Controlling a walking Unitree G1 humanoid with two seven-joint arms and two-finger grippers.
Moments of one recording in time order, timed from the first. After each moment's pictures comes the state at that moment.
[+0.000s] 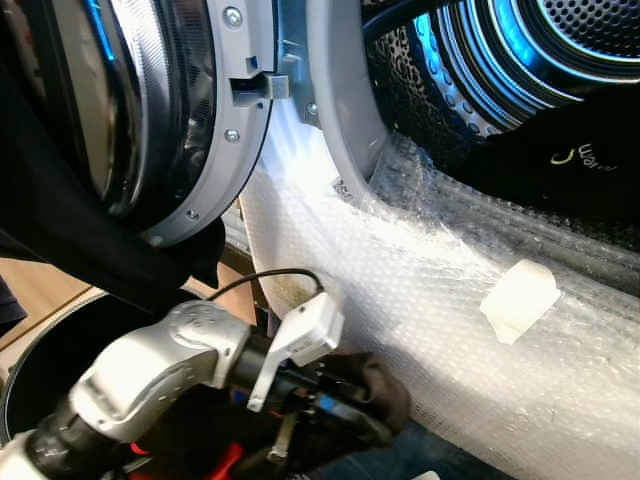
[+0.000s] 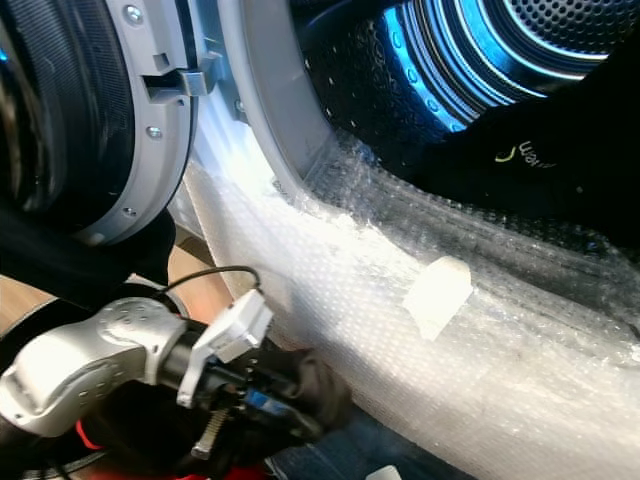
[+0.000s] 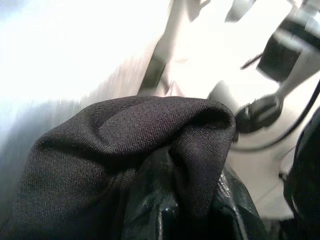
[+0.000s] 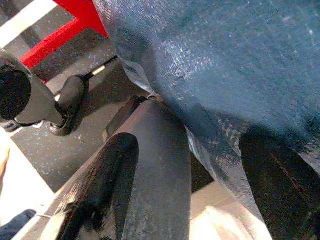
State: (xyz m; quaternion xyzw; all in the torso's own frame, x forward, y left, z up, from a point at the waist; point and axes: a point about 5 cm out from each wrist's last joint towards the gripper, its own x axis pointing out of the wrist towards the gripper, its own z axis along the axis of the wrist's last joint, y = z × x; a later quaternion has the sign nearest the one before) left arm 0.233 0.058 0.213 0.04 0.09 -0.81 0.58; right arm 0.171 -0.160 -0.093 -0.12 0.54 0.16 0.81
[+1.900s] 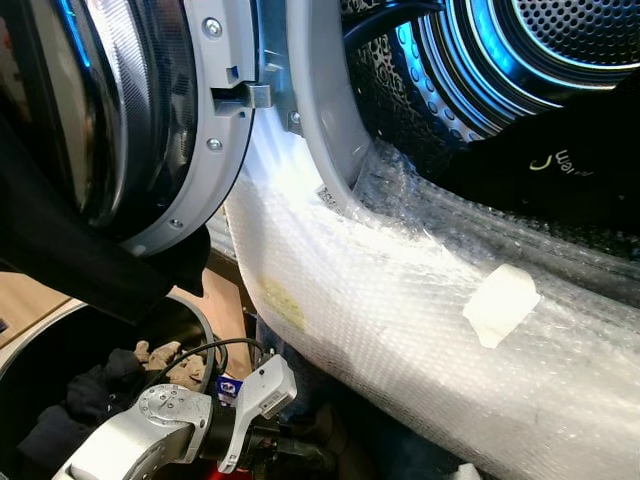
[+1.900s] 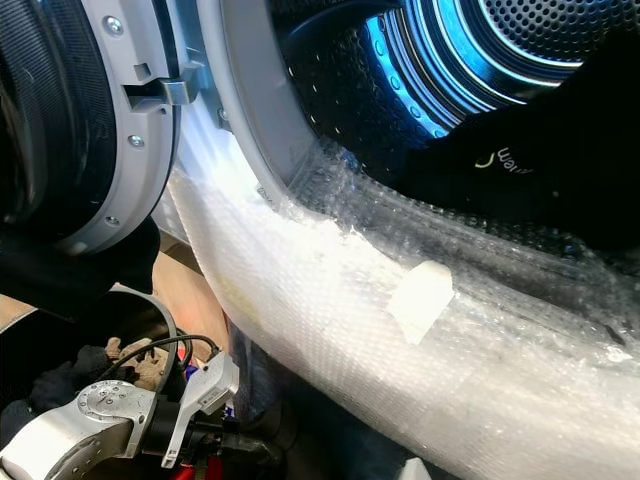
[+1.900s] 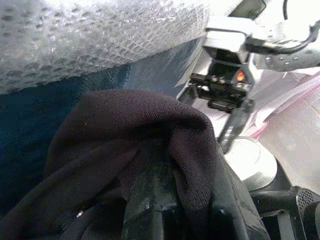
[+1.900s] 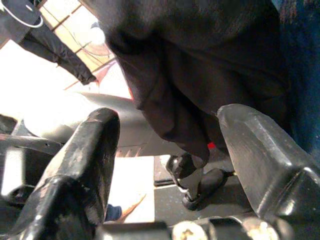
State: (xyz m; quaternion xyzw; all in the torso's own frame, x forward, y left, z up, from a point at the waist) left arm 0.222 0.114 0.117 0.02 0.24 -0.65 0.72; right arm 0.150 -0.185 -0.001 0.14 0.28 0.53 0.79
